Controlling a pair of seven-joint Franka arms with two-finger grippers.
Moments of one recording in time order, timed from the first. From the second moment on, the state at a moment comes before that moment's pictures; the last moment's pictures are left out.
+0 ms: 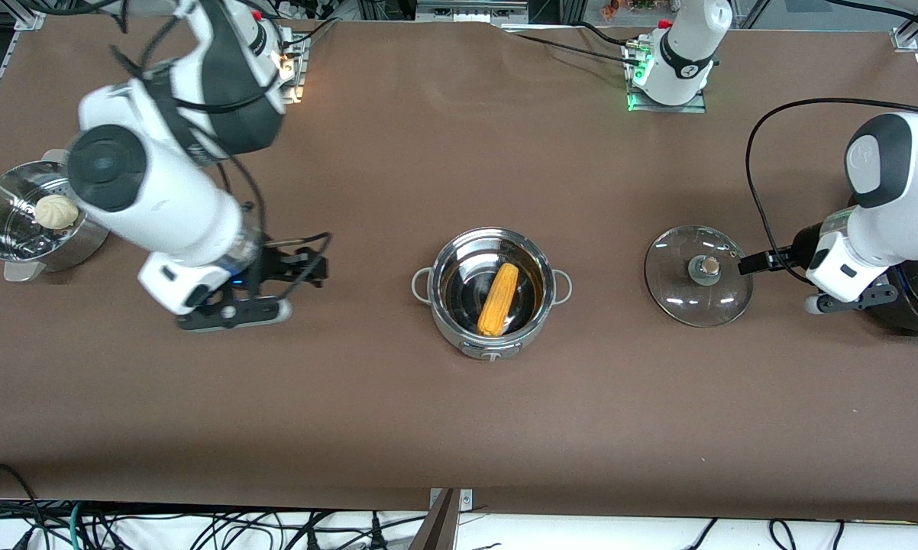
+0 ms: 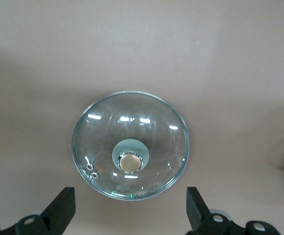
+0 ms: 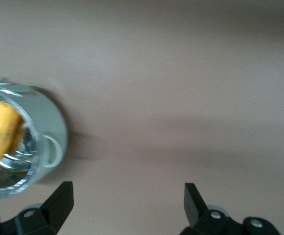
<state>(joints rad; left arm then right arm) -0.02 0.24 0.09 -1.78 -0.10 1.88 -0.10 0.32 0.56 0.01 -1.03 0.06 1.56 0.25</state>
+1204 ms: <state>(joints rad) -0.03 0.23 0.09 -1.45 -0.10 1.53 -0.13 -0.03 0.04 0.01 -1.54 0.06 1.53 0.16</state>
